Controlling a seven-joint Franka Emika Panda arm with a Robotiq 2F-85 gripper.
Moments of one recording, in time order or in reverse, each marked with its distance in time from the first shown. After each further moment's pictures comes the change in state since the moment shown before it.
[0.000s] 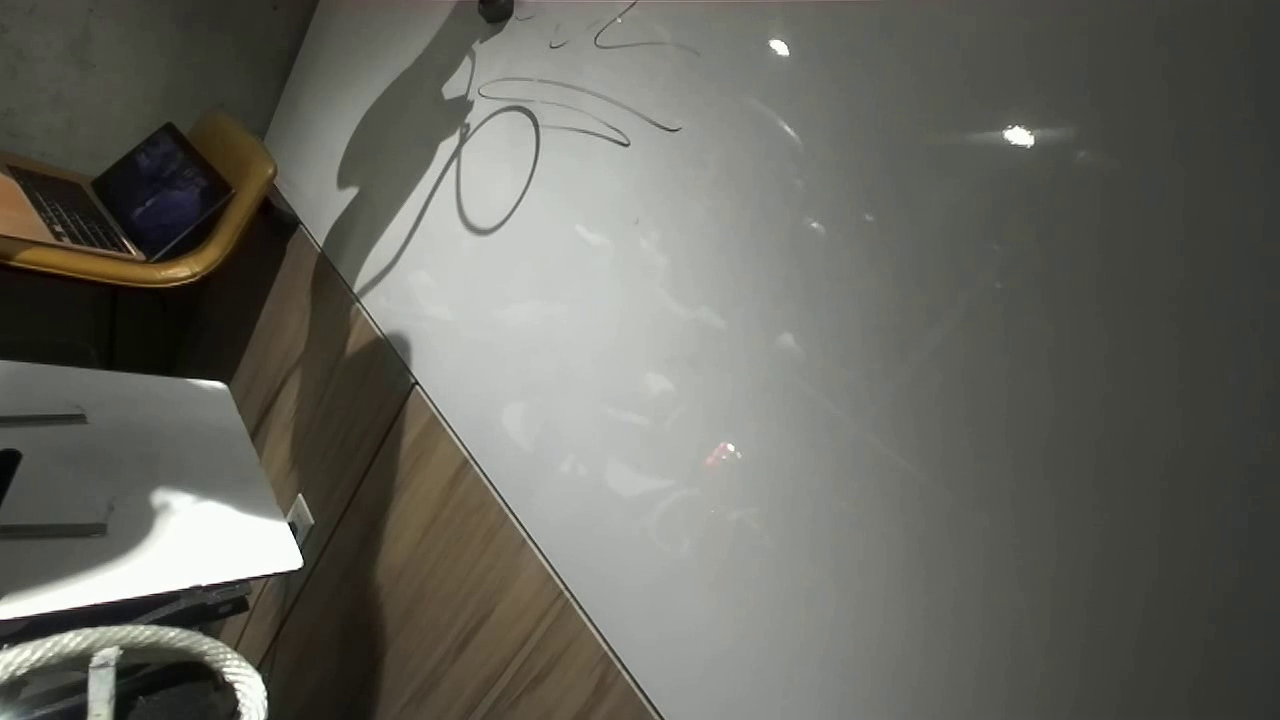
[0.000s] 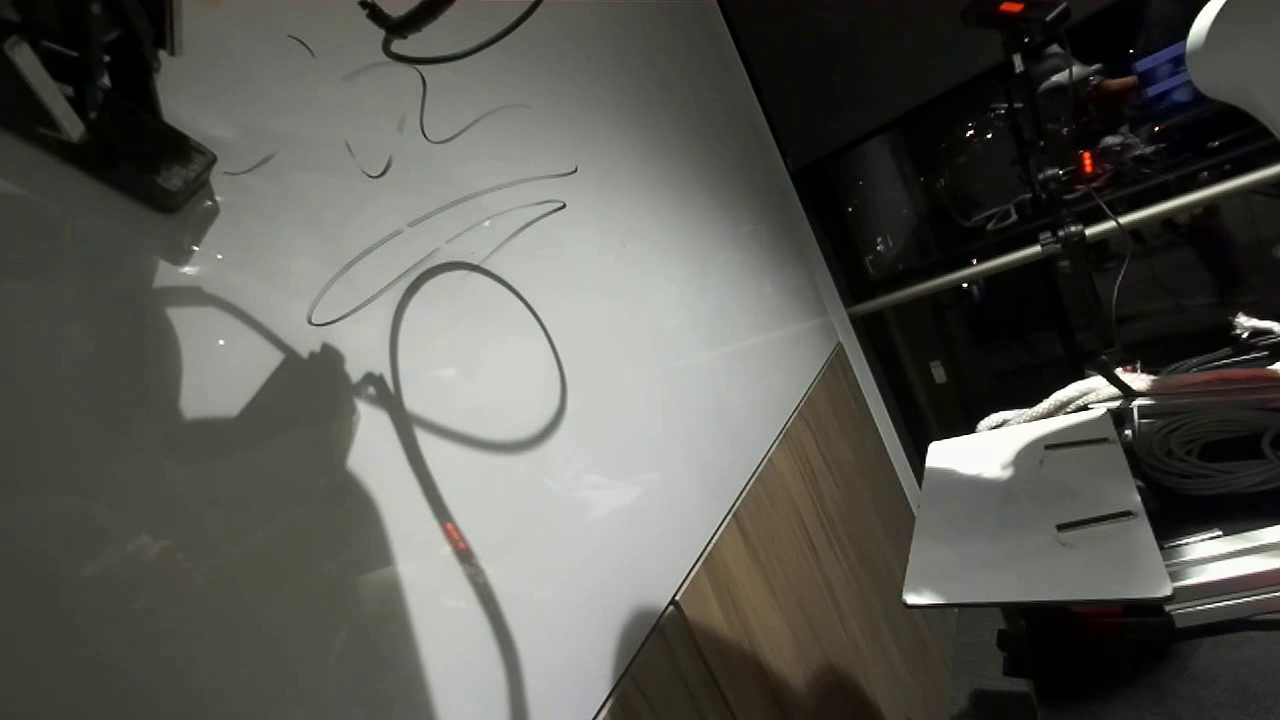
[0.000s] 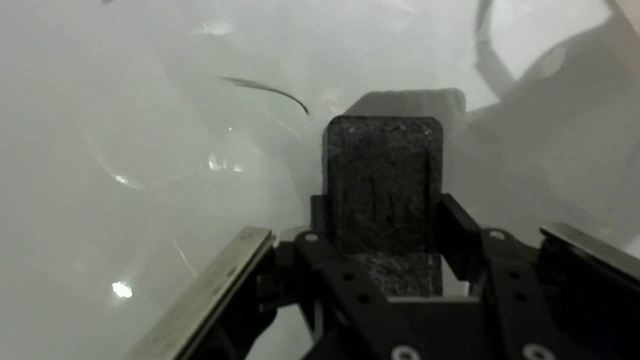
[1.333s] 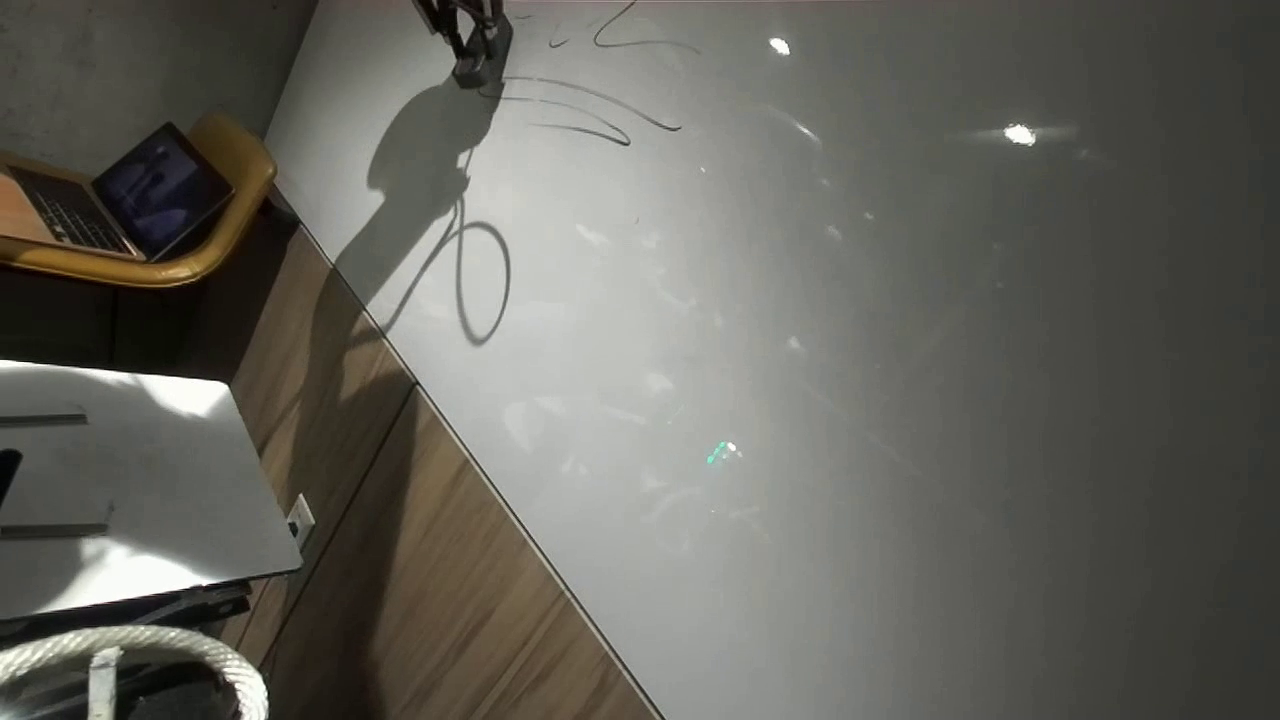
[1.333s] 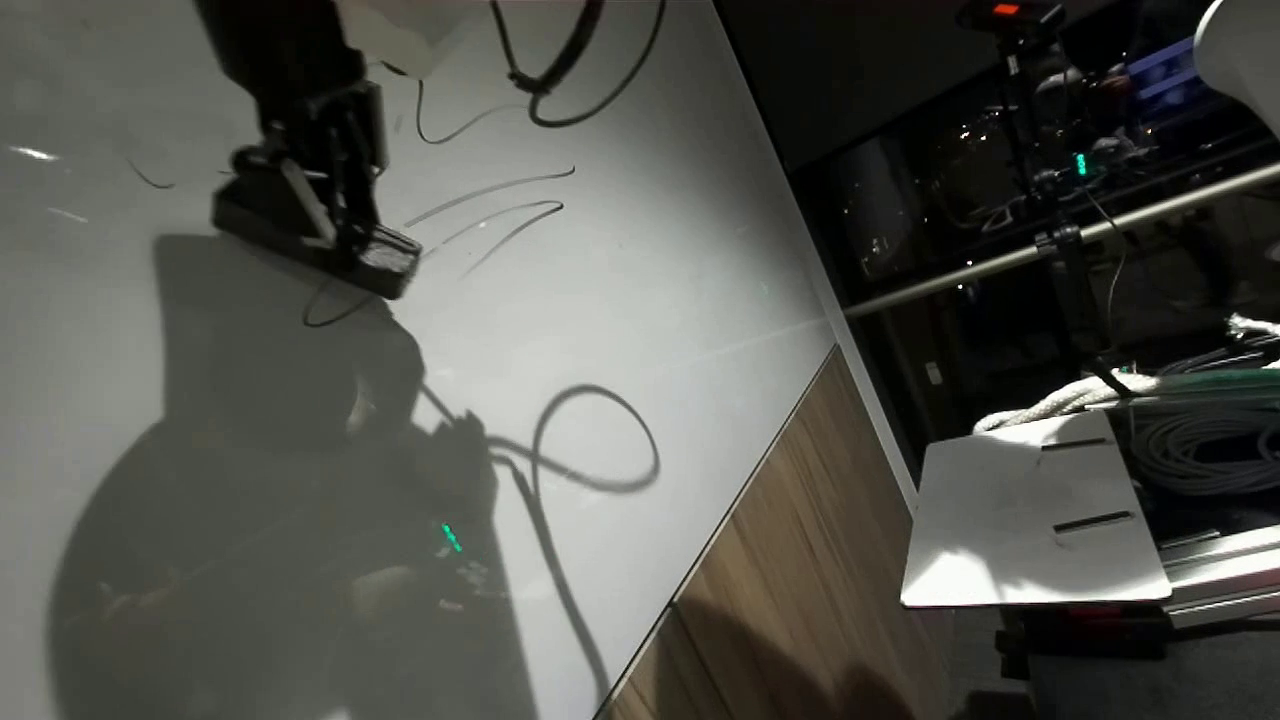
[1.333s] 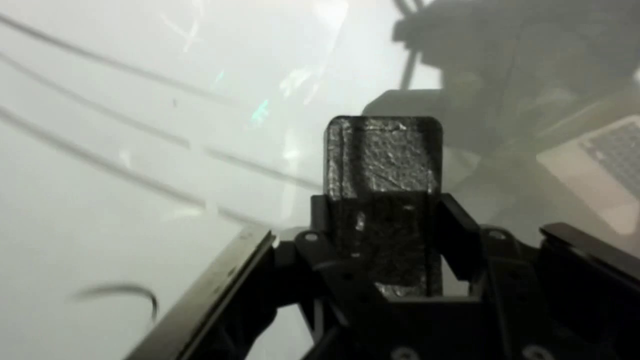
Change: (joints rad) arm -0.142 -0.172 -0.003 -0.315 0.350 -0.040 -0.040
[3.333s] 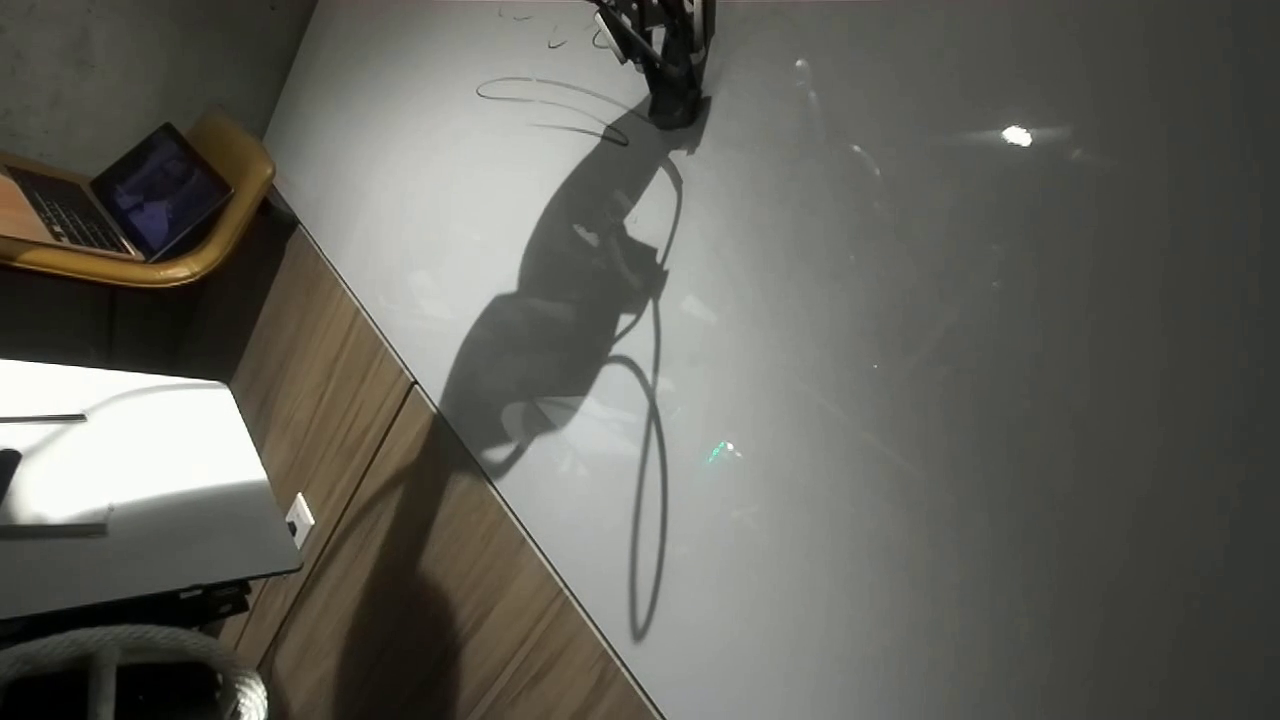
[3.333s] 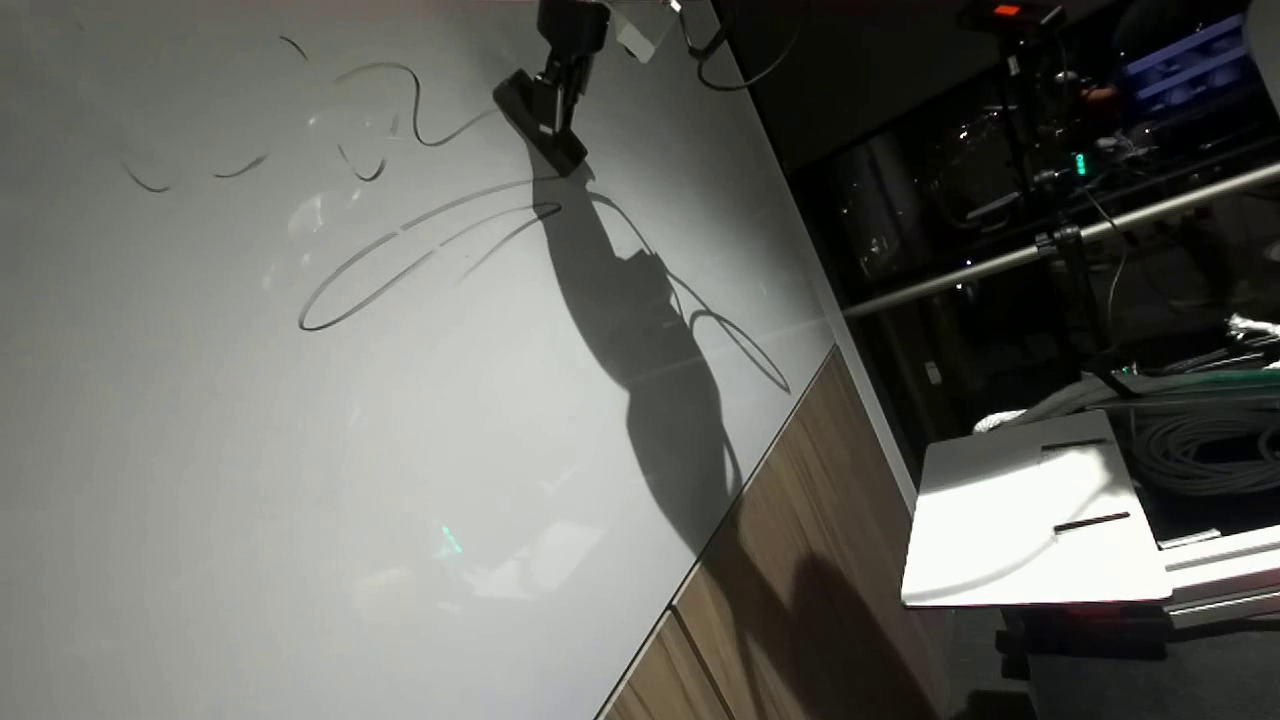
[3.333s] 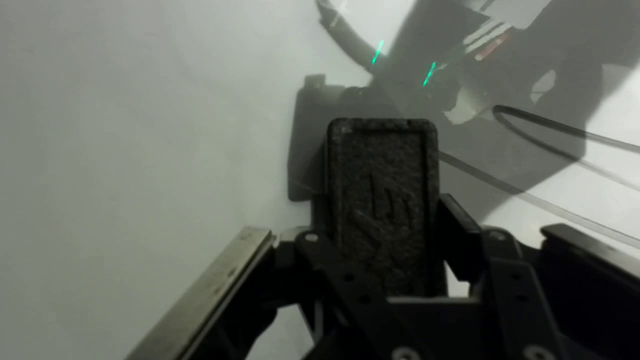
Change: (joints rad) arm -0.371 -0.413 -0.302 -0.430 0.213 0.615 -0.315
